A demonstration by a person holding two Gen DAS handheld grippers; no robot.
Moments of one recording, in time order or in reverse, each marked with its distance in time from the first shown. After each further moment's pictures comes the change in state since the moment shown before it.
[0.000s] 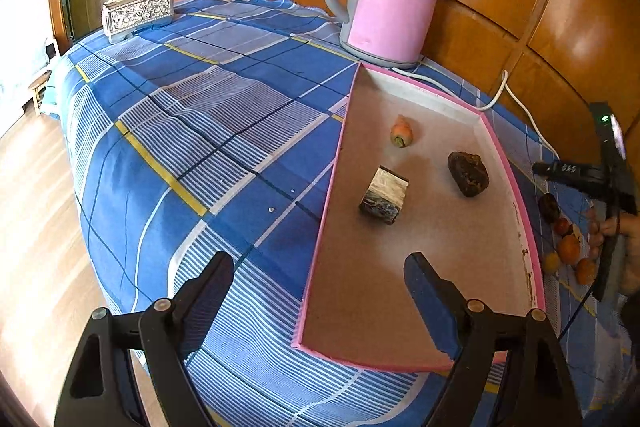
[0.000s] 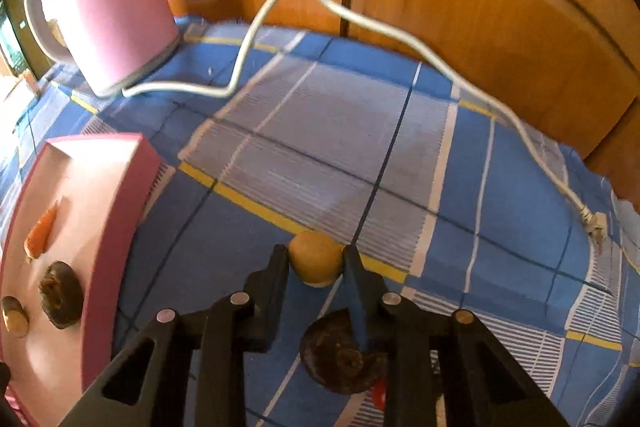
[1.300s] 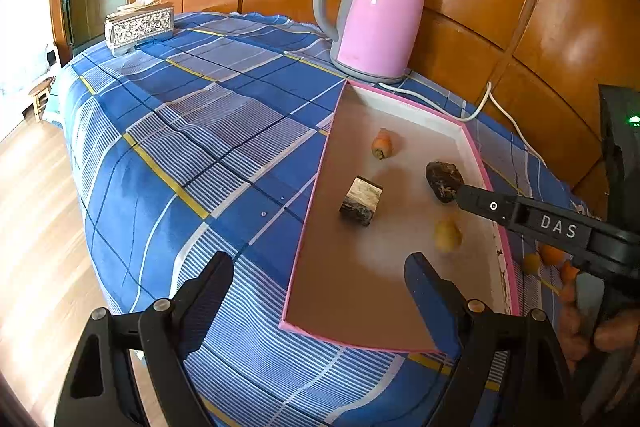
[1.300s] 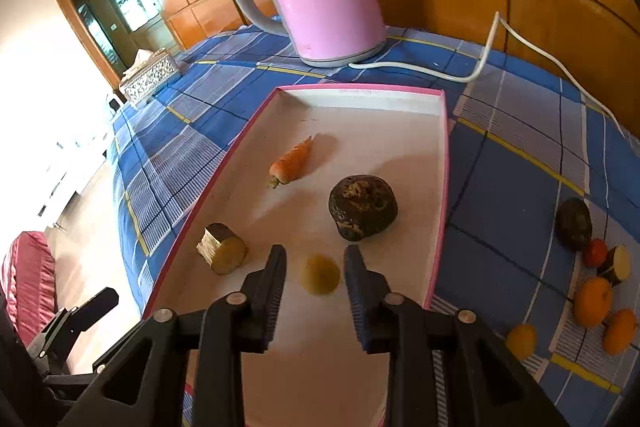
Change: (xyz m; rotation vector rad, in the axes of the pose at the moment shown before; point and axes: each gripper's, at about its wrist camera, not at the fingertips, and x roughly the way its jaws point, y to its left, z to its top) left arm -0.027 -0.009 -0.003 0.001 -0.043 -0.012; right arm -0.080 0.148 -0.070 -0.071 -0.031 0.372
